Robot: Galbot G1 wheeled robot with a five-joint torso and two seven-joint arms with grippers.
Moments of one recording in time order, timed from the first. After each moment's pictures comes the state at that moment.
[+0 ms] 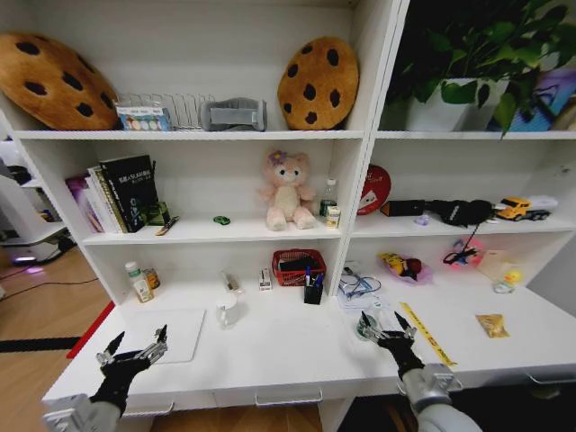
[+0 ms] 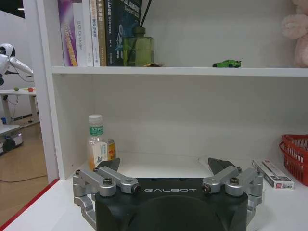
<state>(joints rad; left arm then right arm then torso) 1.94 -1.37 -0.92 -2.44 -0.44 0.26 -0.08 -1.70 0.97 0.56 2.11 0.51 0.01 0.29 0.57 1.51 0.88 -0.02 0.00</state>
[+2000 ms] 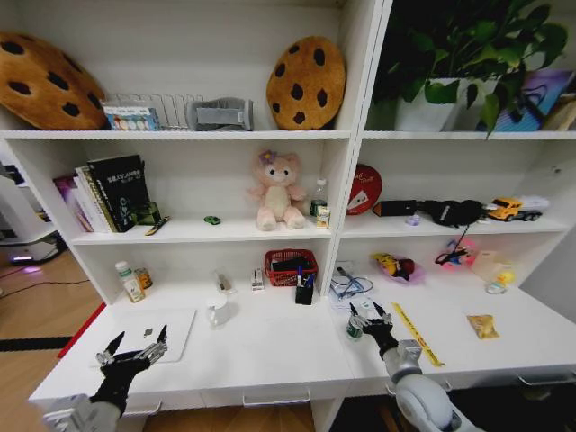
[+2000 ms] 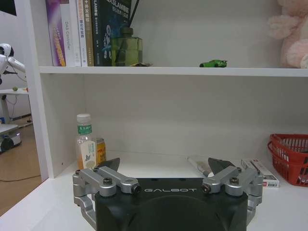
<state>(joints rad) 1.94 -1.37 -0.92 -2.44 -0.44 0.26 -0.08 -1.45 0.92 0.38 1.92 0.57 0.00 0.27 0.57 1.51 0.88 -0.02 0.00</state>
